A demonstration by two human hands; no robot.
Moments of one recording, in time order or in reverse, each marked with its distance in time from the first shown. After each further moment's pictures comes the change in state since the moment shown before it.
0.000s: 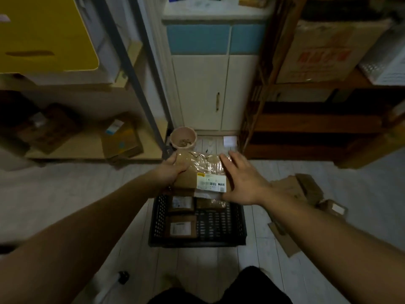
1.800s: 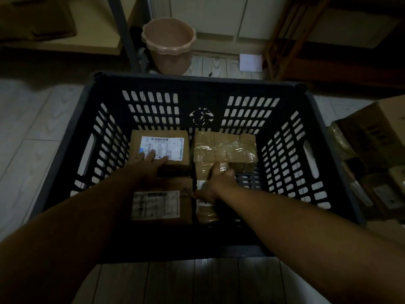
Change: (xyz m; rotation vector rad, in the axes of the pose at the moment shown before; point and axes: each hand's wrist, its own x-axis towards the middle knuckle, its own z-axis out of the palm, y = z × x) left_hand 0.520 -0.502 0.052 1.381 -0.065 0.036; right_hand 0.240 0.167 0.622 0.171 -0.400 0.744
